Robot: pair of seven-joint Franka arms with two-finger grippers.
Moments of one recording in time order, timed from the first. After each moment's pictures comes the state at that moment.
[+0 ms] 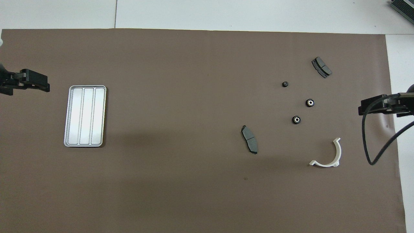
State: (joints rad) left arm -0.14 0.09 0.13 -1.54 -0.01 1.67 -0.04; right arm 0.10 -0.06 -0.12 -1.64 -0.02 1.57 0.06
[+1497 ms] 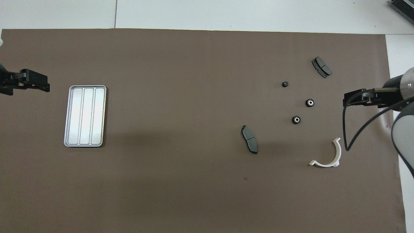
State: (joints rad) left arm -0.14 0.09 0.13 -1.54 -0.01 1.67 -0.04; right arm 0.11 0.12 -0.11 -1.72 -0.02 1.90 0.06
